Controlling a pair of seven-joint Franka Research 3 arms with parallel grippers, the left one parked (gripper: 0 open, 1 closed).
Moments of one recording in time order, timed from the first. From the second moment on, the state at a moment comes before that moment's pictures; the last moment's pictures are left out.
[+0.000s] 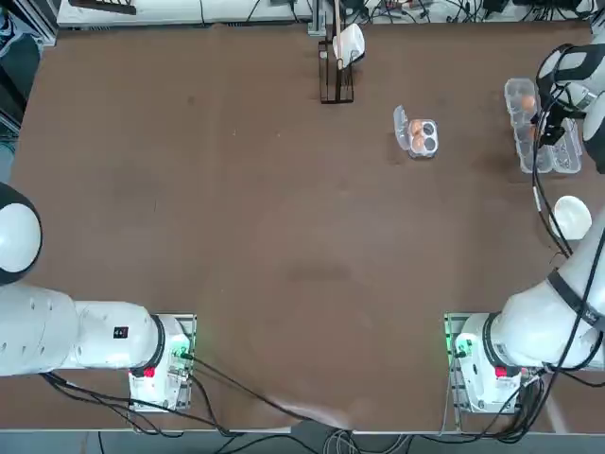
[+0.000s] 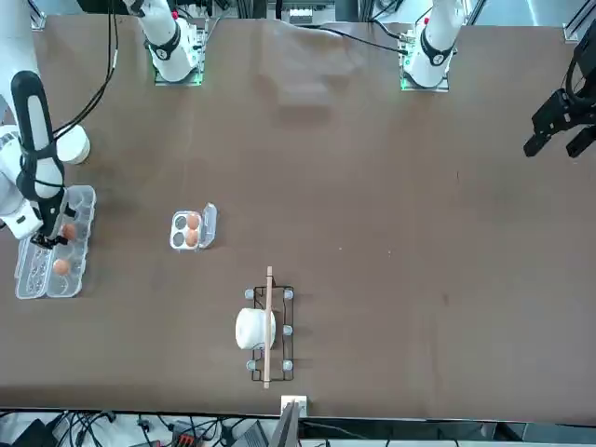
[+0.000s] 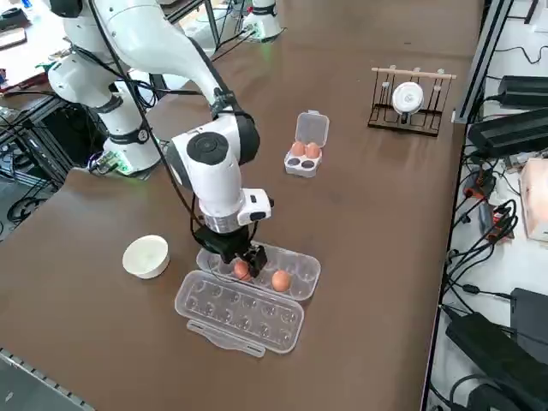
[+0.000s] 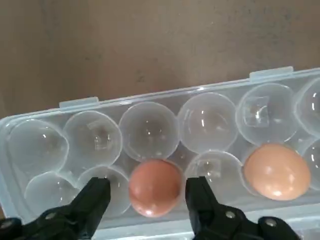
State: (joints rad) arm -0.12 0.57 -0.36 -1.91 0.20 2.45 -2.03
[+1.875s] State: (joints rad) arm -0.13 0.43 -0.36 -1.85 0.26 2.19 -1.89
